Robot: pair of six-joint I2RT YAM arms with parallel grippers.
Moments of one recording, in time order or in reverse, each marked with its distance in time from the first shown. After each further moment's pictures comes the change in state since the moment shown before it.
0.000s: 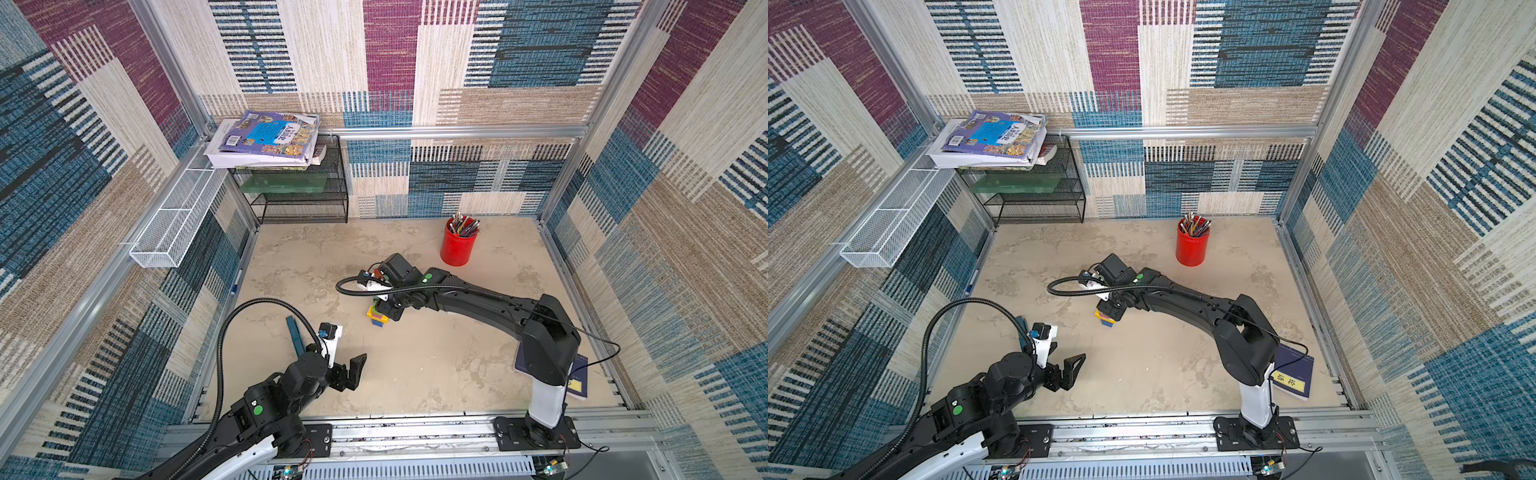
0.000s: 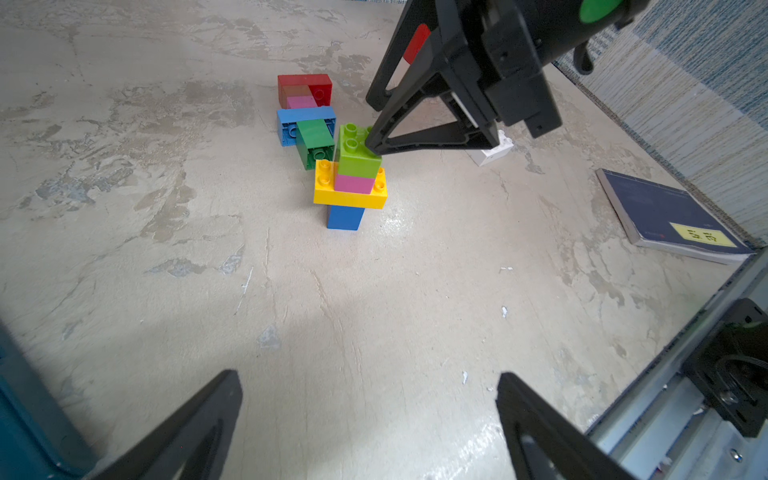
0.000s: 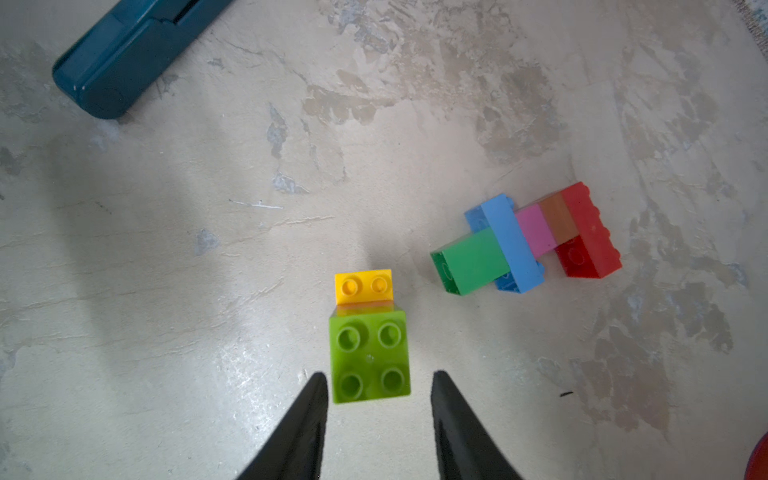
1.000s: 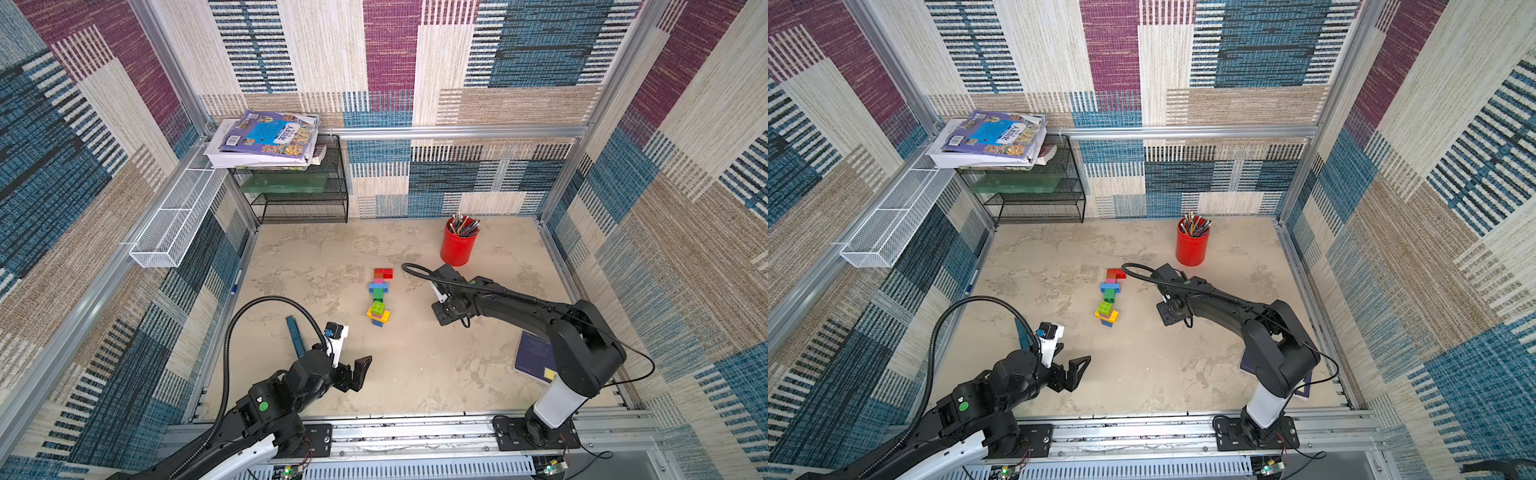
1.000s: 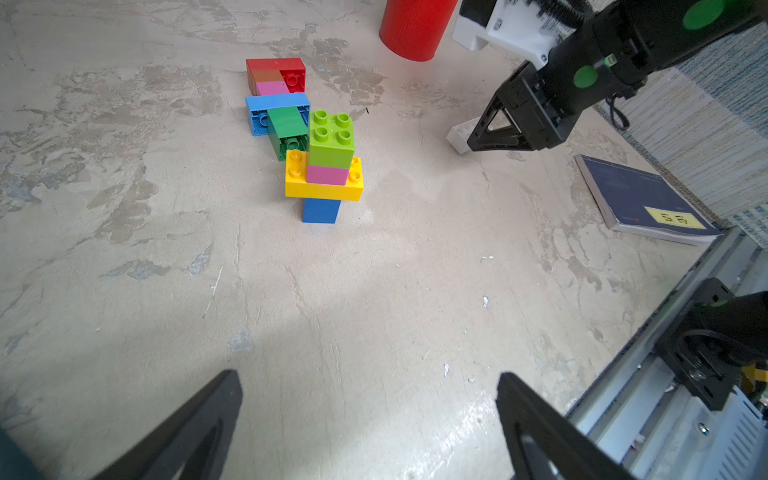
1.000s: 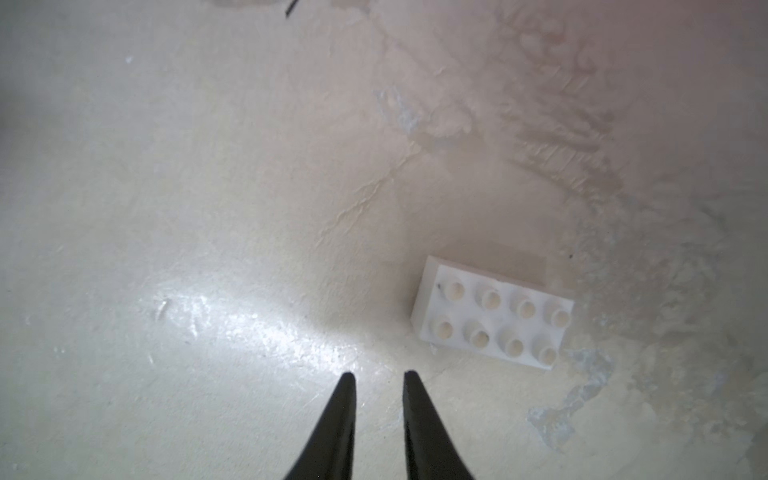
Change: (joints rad) left arm 0.000 0.050 -0.004 0.047 0.062 0.005; right arm -0.245 -0.200 -0.444 -0.041 0.216 0.447
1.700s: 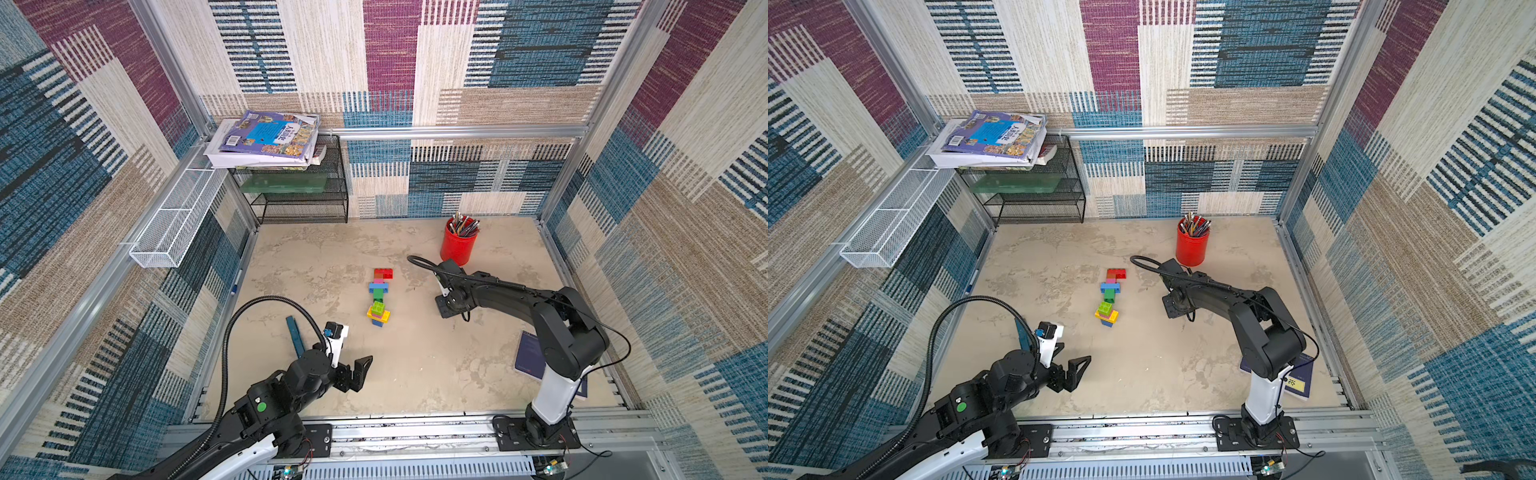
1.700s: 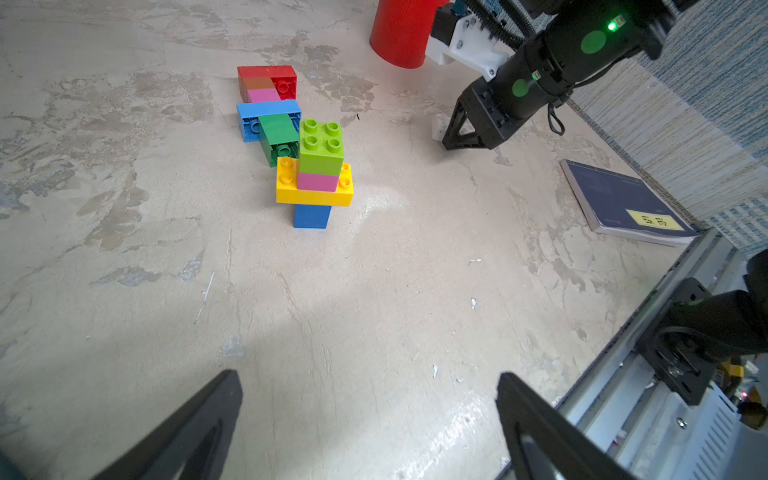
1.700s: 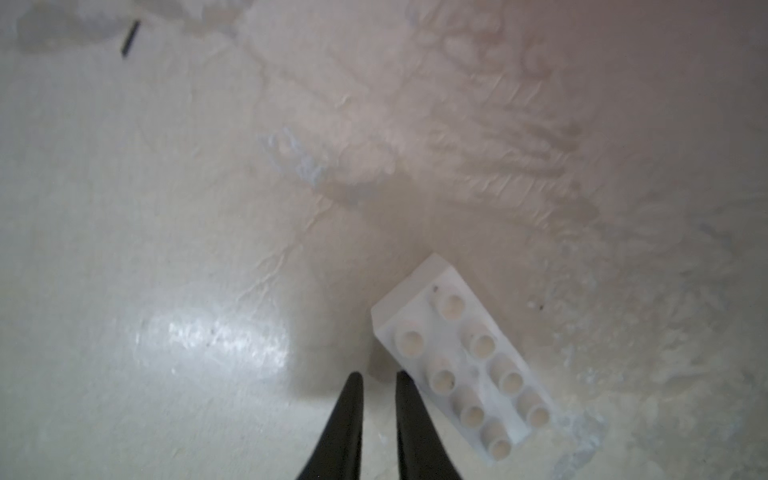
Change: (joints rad) left arm 0.000 -0.008 0.010 0.000 0.016 0.000; right arm -0.096 0.141 0.078 0.070 0.010 -0.007
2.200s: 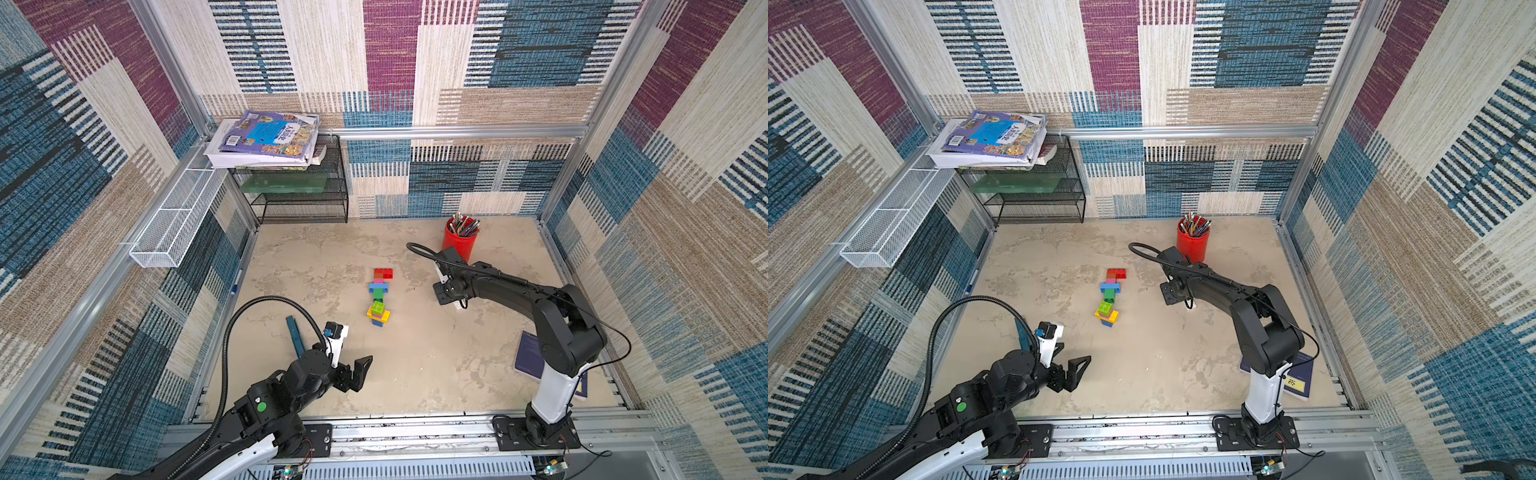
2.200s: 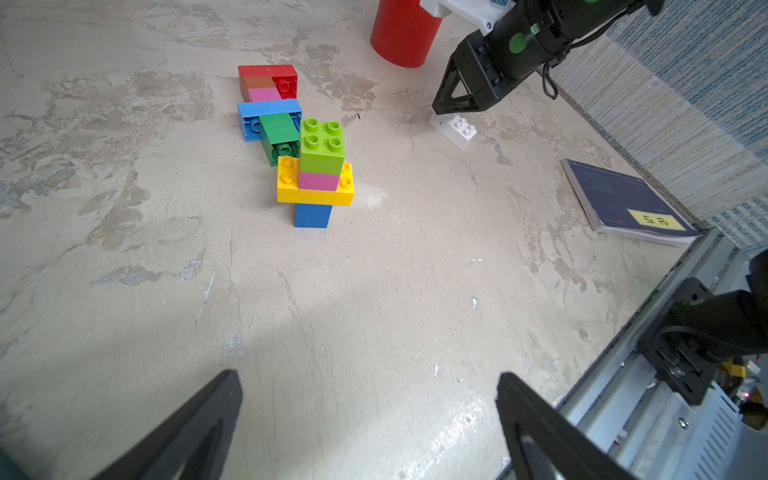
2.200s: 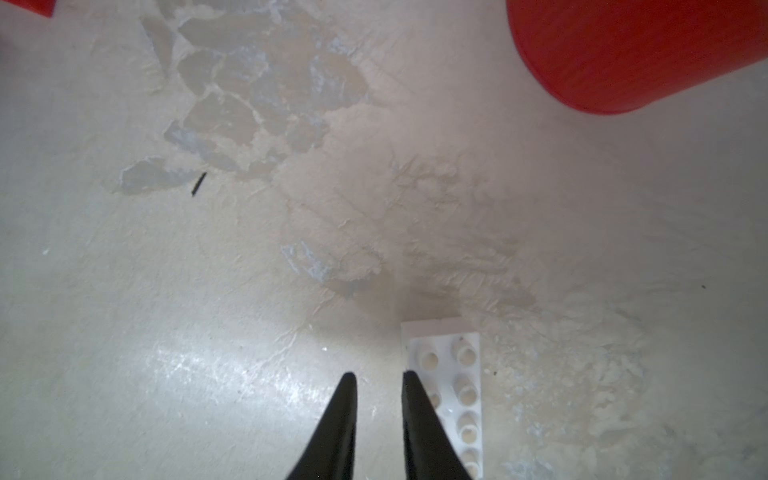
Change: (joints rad) left arm 0.000 0.000 -0.003 -0.002 -0.001 0.000; right arm -0.023 -0.012 0.073 0.000 0.018 -0.039
